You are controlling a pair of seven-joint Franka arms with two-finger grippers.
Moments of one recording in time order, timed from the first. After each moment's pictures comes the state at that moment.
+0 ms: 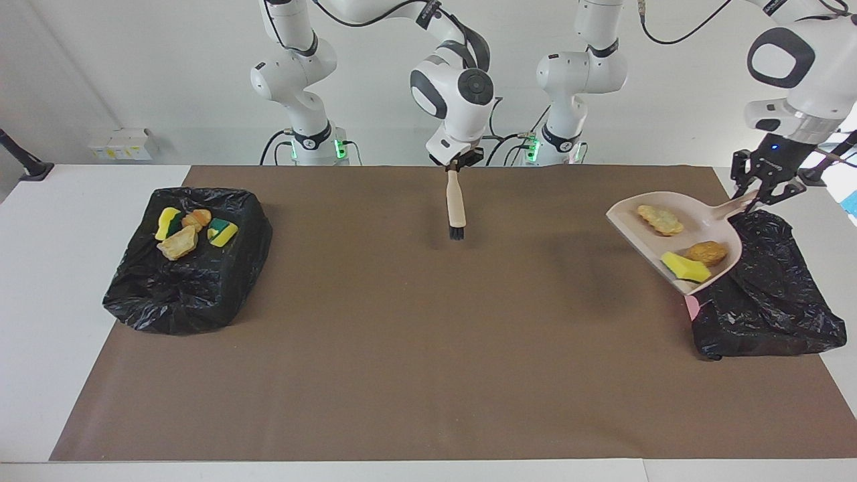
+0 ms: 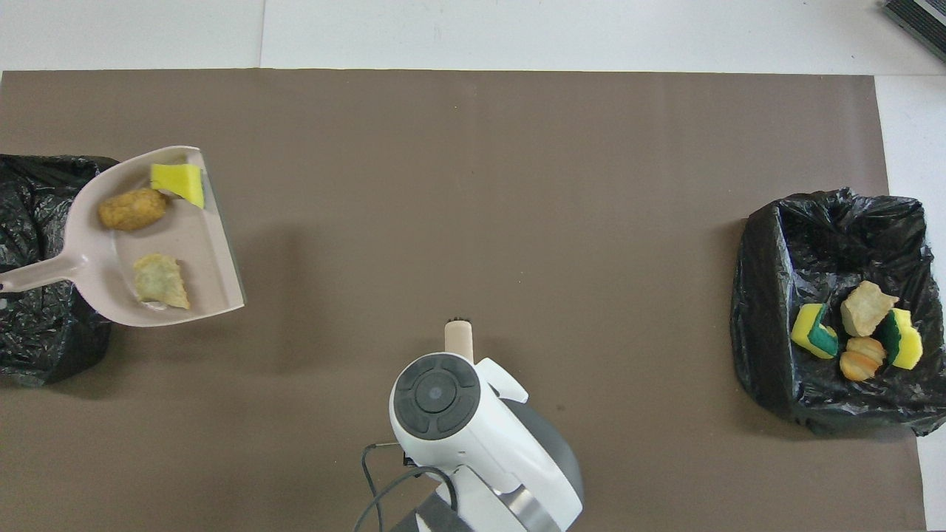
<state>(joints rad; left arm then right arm) -0.08 -0.10 0.57 -1.86 -0.01 1.96 1.71 0.82 0.25 0.12 -1.95 0.24 1.93 0.82</state>
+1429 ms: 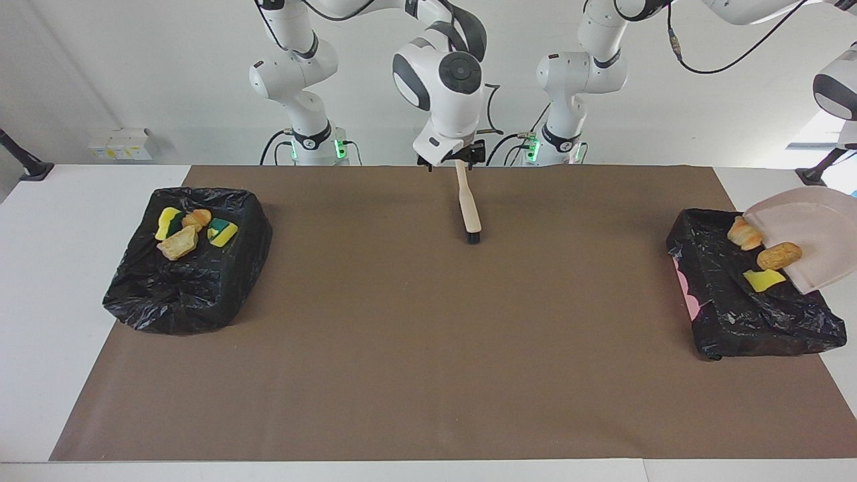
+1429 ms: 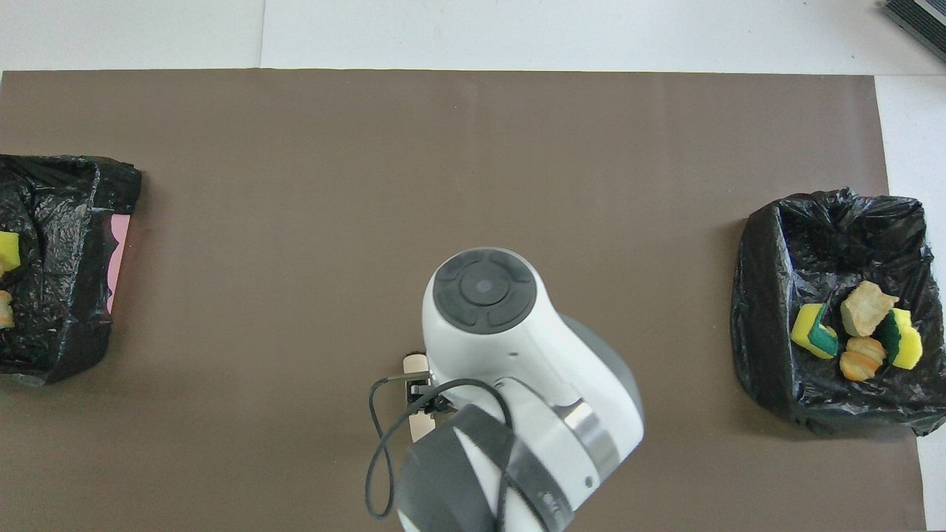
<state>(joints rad) -0.10 0.19 0.65 -1.68 0.67 2.20 1.79 0.56 0.16 0.10 -1.65 0.22 1.56 0.57</state>
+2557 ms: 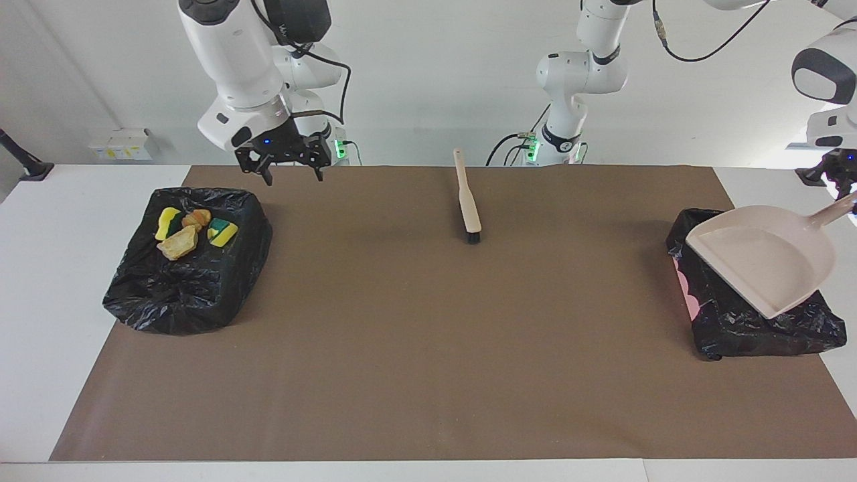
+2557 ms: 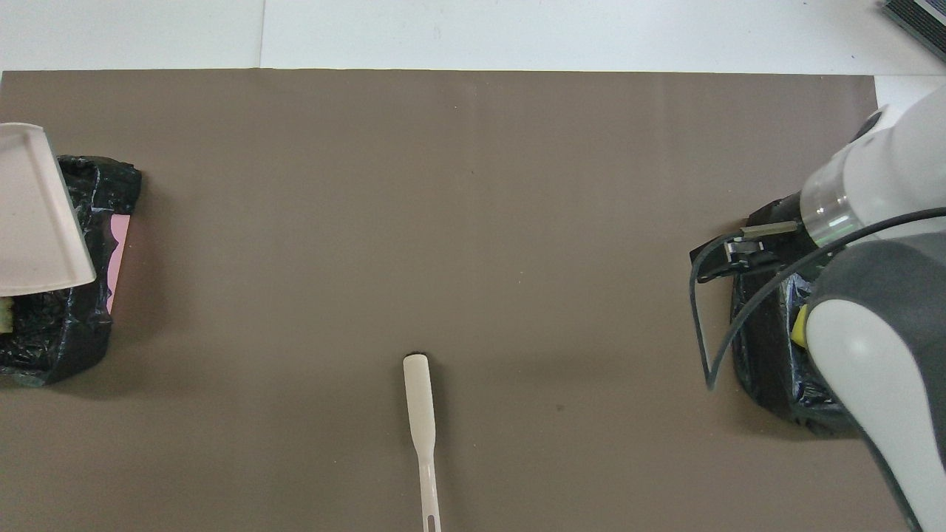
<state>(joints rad) -0.13 0.06 0.45 -1.72 0.36 2.00 1.46 0.06 0.05 0.09 -1.54 -0.01 1.51 0.06</state>
